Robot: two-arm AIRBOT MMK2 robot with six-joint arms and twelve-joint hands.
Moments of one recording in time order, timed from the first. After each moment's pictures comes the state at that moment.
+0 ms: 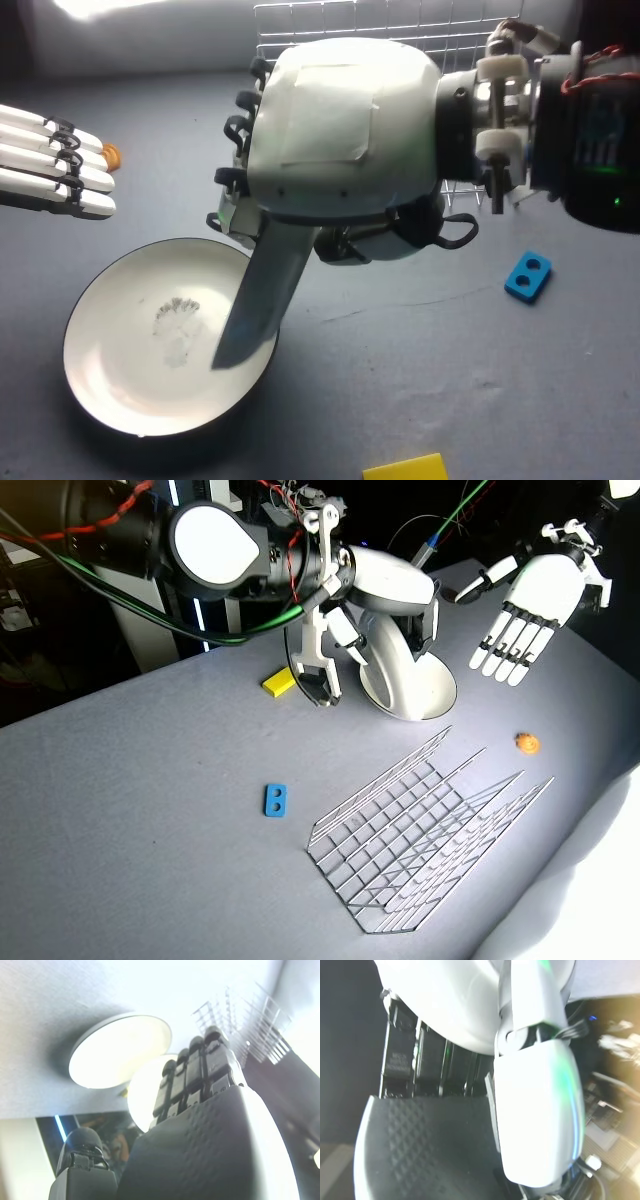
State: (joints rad) left arm 0.59 -0.97 1.82 1.64 -1.23 -0.21; right arm -0.30 -1.17 0.93 -0.91 0.27 -0.43
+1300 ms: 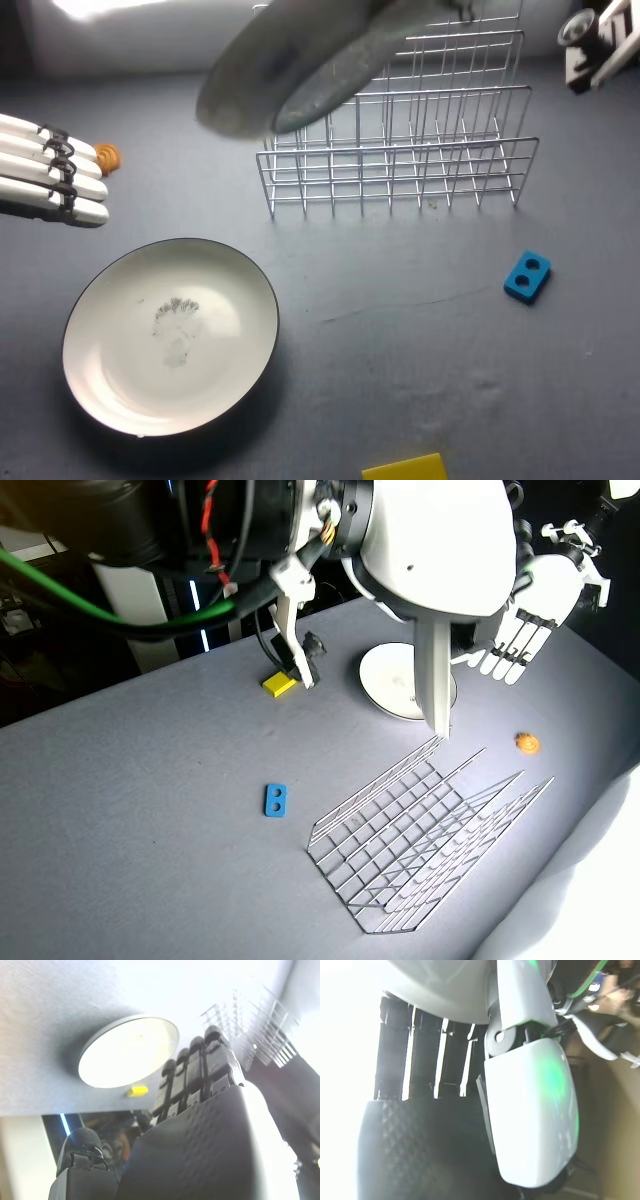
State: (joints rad) left arm 0.63 -0.97 1.83 1.64 -1.24 -0.22; right arm -0.06 -1.05 1.08 -1.07 0.25 0.45
